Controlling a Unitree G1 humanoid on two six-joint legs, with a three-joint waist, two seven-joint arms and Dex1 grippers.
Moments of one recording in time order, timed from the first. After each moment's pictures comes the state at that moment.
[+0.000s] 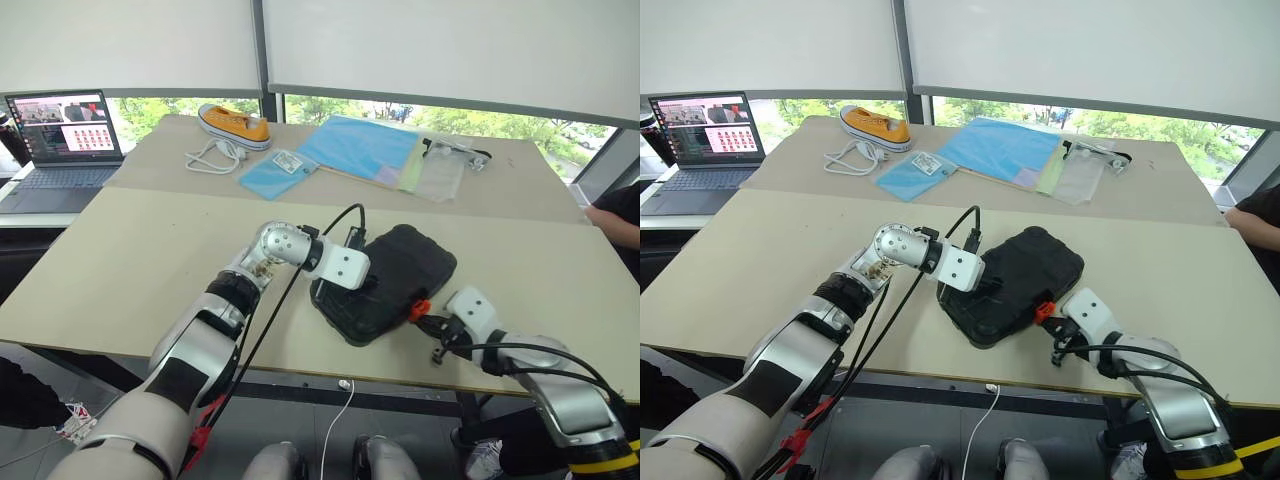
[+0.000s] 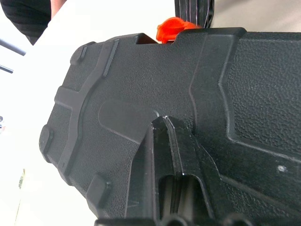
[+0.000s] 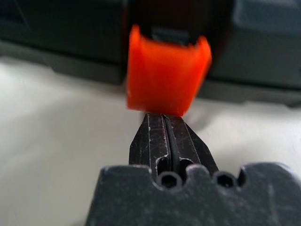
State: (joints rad) left arm -1.09 0.24 -0.45 0.93 0.20 -0.65 -1.15; right arm -0.09 -0.67 0.03 -0.24 0.18 0.45 0.69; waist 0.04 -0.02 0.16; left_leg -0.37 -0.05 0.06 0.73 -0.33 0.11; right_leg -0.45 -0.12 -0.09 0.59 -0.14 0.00
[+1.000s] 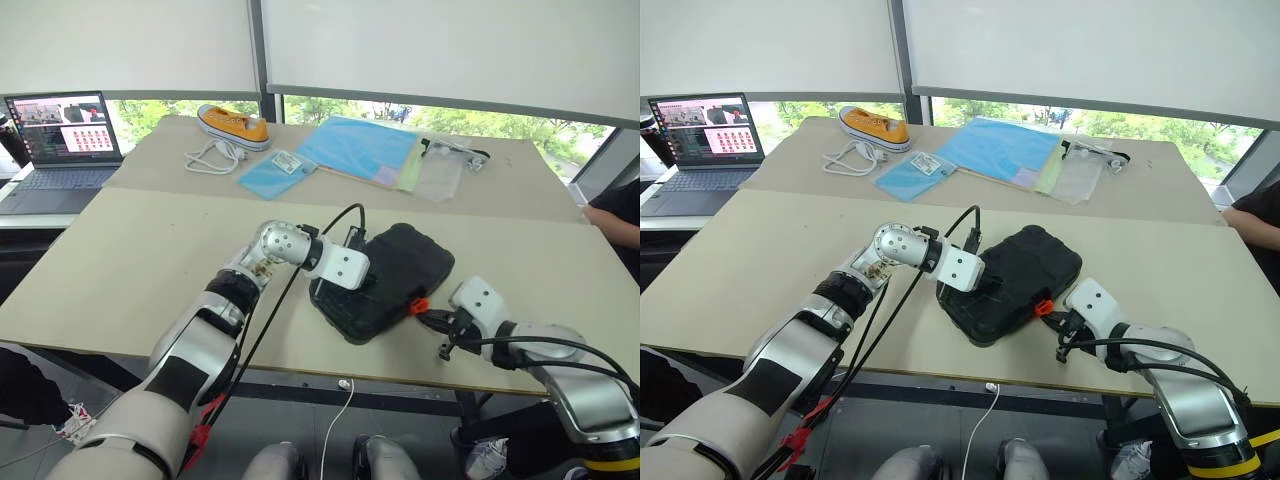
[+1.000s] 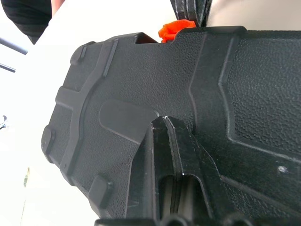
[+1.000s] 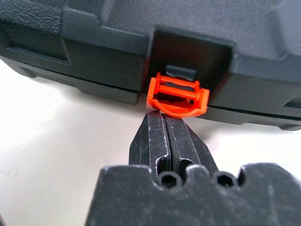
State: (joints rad) left arm -1.10 0.23 -0.45 0.95 0.23 -0.68 -1.13; right arm -0.09 -0.74 -0.02 -0.36 0.23 0.57 0.75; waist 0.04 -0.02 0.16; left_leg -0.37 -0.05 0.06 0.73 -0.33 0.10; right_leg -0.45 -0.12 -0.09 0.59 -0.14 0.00
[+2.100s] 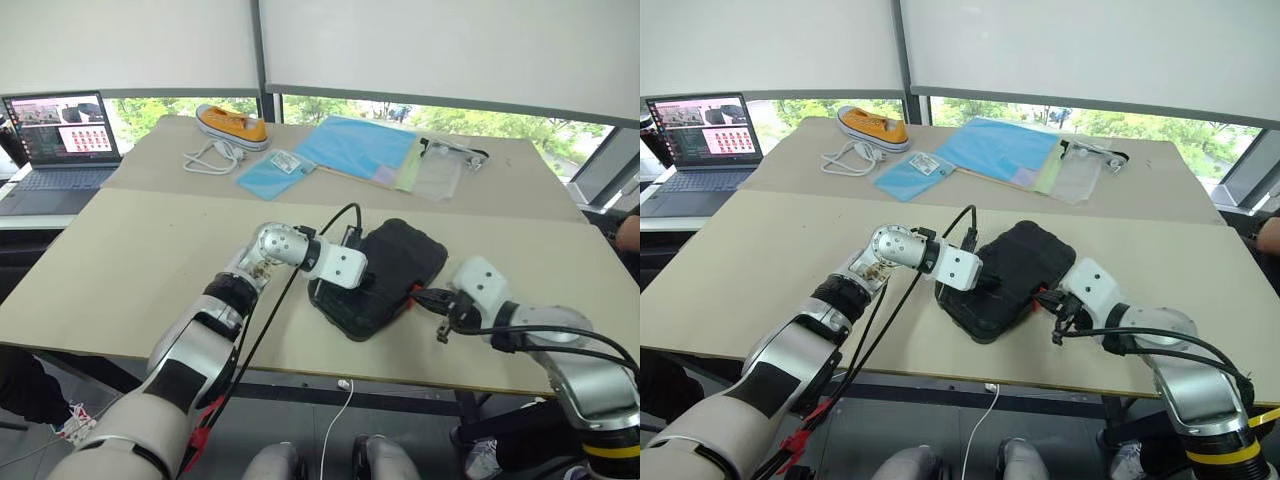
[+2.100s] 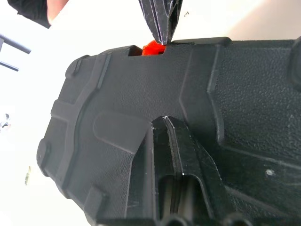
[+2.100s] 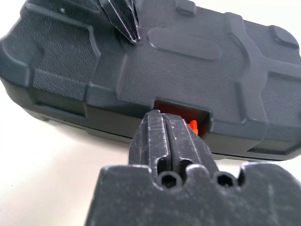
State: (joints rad) left arm -1.05 0.25 -0.37 0.88 0.13 -0.51 -1.18; right arm -0.13 -0.75 -0.11 -0.43 0.31 0.60 0.79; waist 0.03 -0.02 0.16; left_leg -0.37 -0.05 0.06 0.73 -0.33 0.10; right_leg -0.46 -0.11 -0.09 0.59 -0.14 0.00
